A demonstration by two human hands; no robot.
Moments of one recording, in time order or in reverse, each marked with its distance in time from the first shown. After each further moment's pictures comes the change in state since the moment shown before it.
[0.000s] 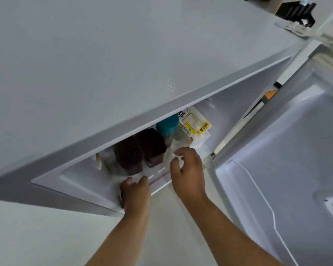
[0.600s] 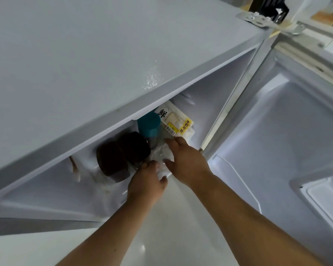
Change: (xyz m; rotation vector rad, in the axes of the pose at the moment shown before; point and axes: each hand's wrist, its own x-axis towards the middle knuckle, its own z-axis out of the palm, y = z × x) left_hand -0.006 0.021 0.046 1.087 -0.326 0.889; right_hand 0.048 0.023 -0.040 -0.573 -0.295 -0.208
